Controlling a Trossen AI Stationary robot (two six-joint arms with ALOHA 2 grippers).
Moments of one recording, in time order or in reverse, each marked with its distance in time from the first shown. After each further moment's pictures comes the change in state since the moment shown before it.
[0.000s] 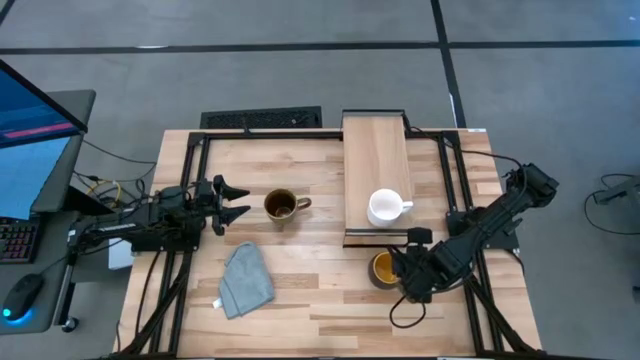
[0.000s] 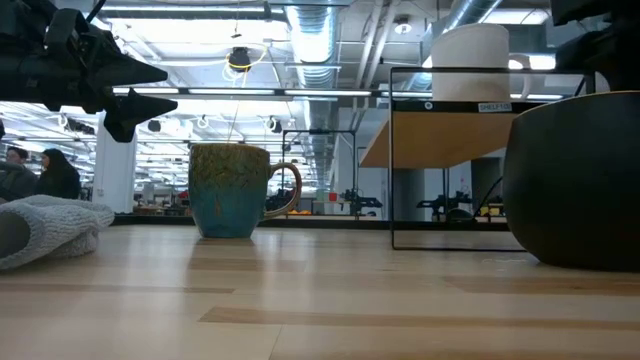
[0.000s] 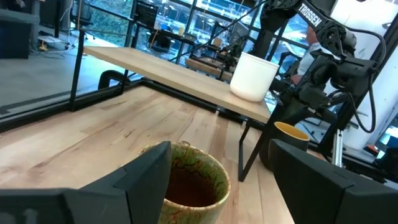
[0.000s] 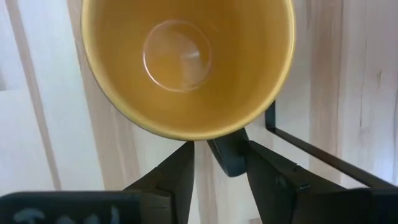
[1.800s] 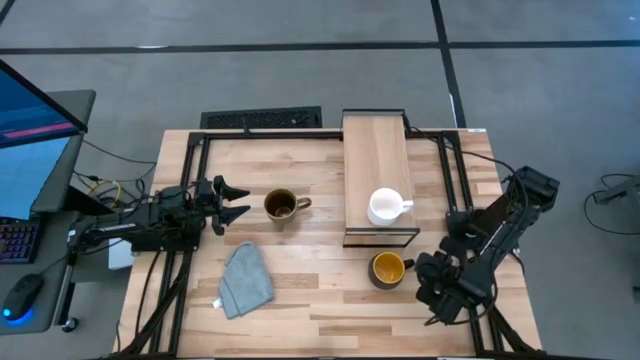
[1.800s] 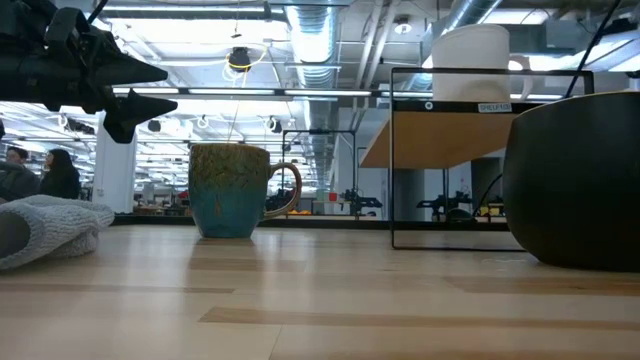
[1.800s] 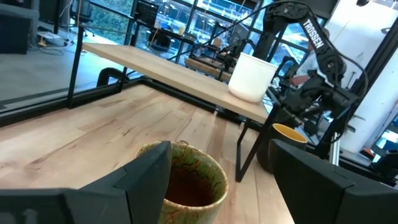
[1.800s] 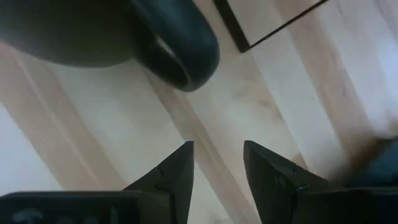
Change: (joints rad) left arm 0.000 0.000 0.000 0.000 0.002 -0.025; right arm 0.289 0.003 -0.180 -0.026 0.156 0.734
